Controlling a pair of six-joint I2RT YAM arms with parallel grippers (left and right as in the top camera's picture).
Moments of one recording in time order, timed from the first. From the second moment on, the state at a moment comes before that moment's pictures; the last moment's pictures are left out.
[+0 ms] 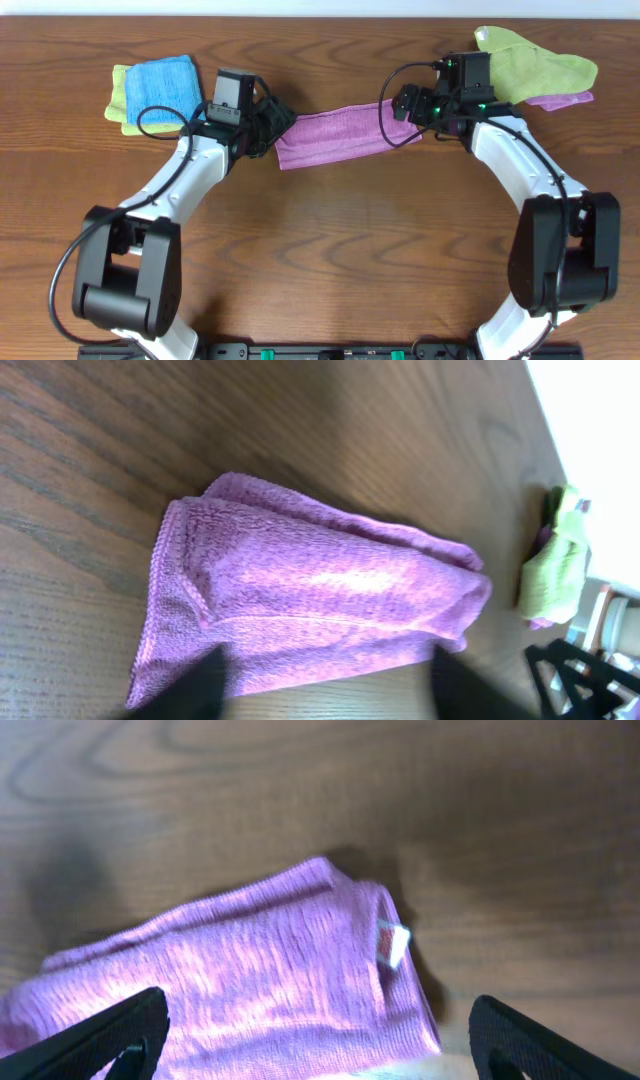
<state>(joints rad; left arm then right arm) -0.25 1.78 1.17 -0.26 0.34 -0.97 0.11 1.88 1.30 -0.37 -0.21 0.39</state>
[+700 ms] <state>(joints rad) -0.32 1.93 1.17 -0.15 0.30 -1.07 0.05 1.88 1.30 -0.54 -0.30 0.43</state>
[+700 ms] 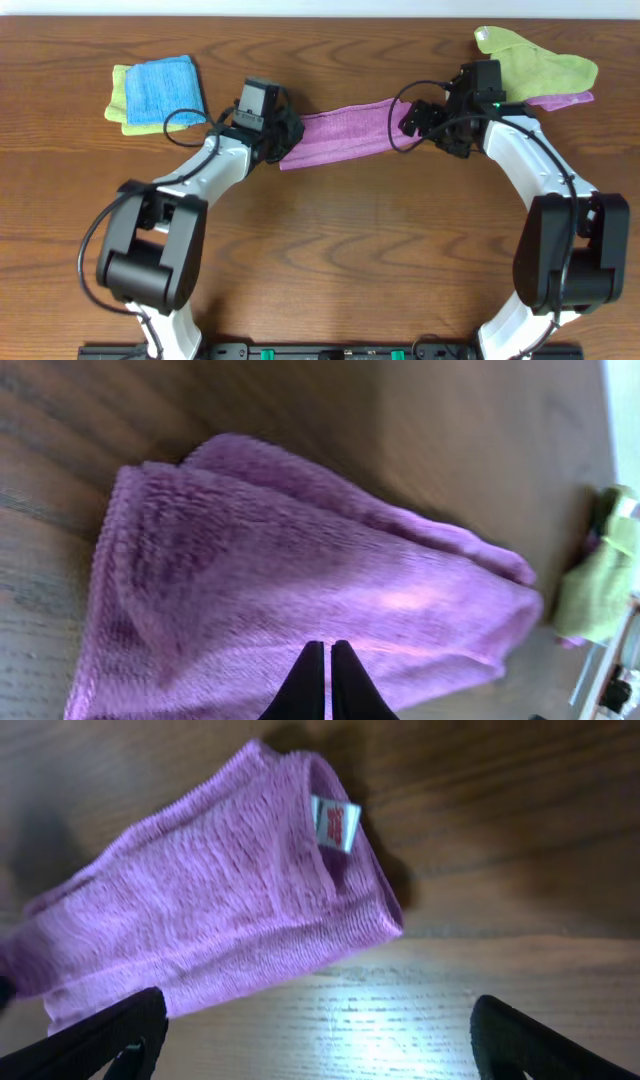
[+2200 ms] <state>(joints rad) -0.32 2.03 1.17 -0.15 0.27 -1.10 0.13 2.10 1.32 -0.32 -0.36 0.62</state>
